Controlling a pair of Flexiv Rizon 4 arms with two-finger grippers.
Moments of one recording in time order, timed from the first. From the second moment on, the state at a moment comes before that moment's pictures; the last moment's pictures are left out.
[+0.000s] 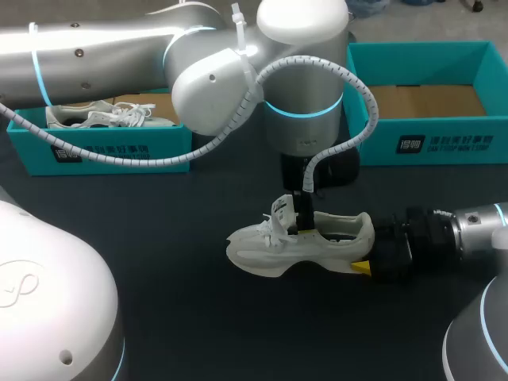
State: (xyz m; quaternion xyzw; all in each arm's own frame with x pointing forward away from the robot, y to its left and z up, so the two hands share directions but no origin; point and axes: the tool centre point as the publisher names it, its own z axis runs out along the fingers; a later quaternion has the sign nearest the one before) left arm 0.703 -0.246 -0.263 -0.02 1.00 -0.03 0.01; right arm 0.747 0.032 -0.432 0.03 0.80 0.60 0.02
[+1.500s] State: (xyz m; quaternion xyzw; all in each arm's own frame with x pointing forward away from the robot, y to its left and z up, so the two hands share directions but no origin) left arm 0.719 -0.283 -0.368 0.00 1.00 0.01 -0.03; right arm 0.747 0.032 -0.432 0.03 0.80 0.60 0.02
